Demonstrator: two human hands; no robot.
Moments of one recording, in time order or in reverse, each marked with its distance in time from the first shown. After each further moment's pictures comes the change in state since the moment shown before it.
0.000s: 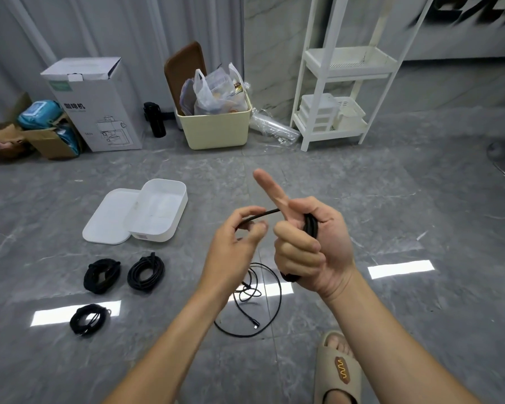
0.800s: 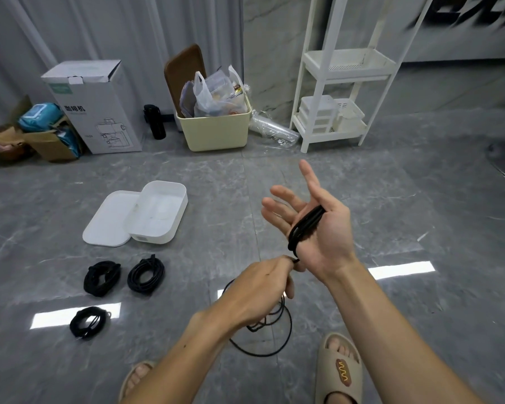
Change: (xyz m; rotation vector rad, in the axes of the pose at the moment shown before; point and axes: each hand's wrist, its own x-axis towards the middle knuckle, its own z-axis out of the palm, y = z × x) left_hand -0.022 -0.003 0.019 0.378 -0.540 -0.115; right_hand 0.009 -0.004 0.000 -0.336 0.584 -0.545
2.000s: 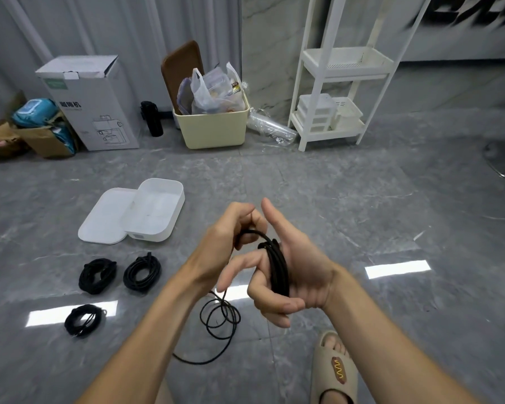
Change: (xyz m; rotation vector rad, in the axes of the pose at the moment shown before) left_hand 0.002 0.018 -0.050 -0.561 0.136 0.136; right_hand -0.005 0.020 -0.013 -0.186 -0.874 0.859
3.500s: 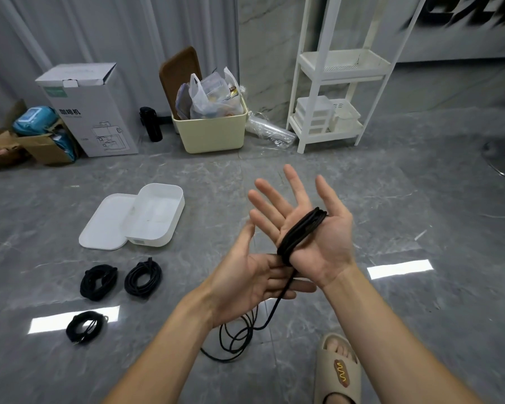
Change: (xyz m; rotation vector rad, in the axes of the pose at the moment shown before) left_hand 0.002 -0.039 0.012 -0.354 -0.472 -0.389; right_hand -0.011 -0.017 0.000 0.395 0.569 -0.827
